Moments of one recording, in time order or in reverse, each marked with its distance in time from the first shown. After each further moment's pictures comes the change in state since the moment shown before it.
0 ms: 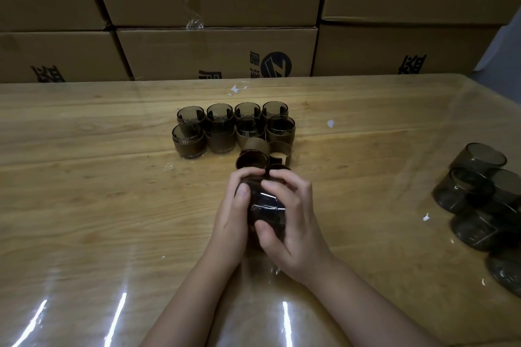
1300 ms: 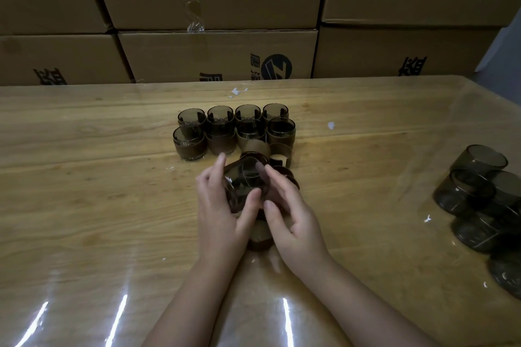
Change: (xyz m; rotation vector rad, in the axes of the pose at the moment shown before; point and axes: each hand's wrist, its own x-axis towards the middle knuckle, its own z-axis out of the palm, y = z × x) left_hand 0.002 -0.011 -0.009 0.585 0.285 0.324; right_hand -0.001 0.001 0.007 0.363 -0.019 0.413
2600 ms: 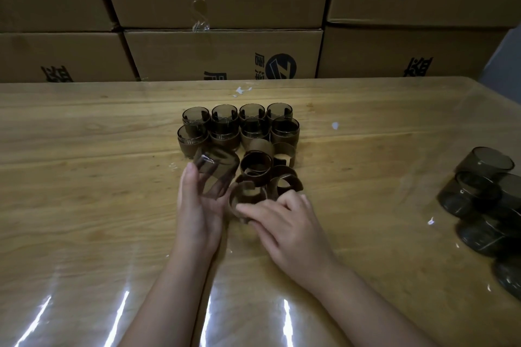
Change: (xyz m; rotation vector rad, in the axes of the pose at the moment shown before) left_hand 0.023 -0.015 -0.017 -1.095 0.115 -0.718; right_hand -0.003 -0.001 -0.005 -0.748 -0.121 -0.491
